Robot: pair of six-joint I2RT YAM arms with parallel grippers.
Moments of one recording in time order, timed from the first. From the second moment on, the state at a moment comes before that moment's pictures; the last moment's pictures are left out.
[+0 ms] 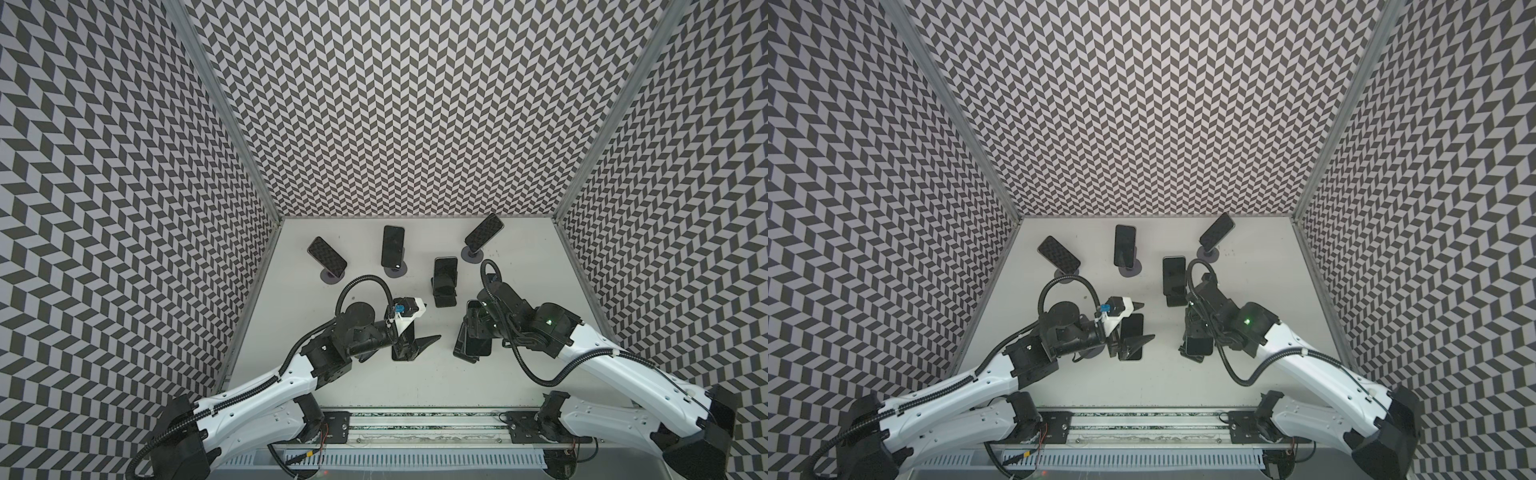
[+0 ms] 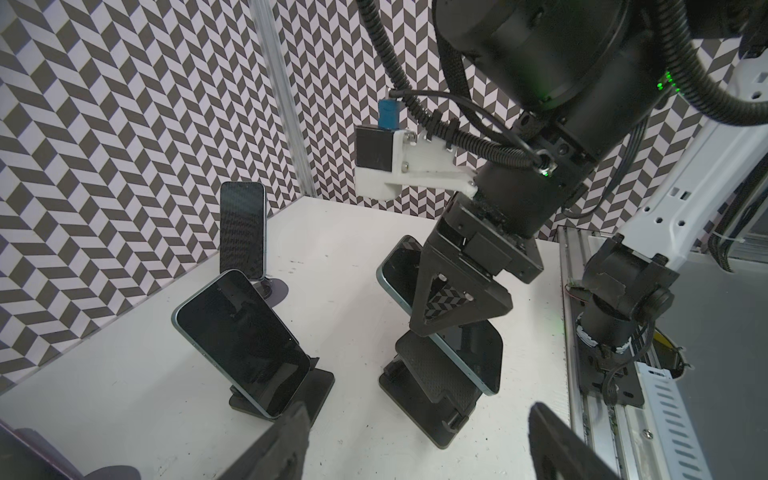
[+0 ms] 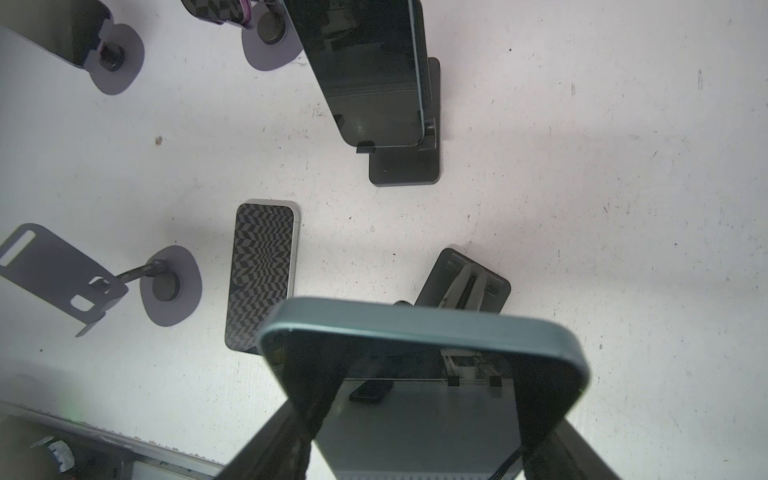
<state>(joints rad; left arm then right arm) -0.91 0.93 0.59 0.16 0.31 0.09 0.80 1.08 0.98 -0.91 0.22 0.71</state>
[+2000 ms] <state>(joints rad) -0.92 1.05 0.64 0.20 0.32 0.14 0.61 1.08 1.01 -0.93 0.14 0.57</state>
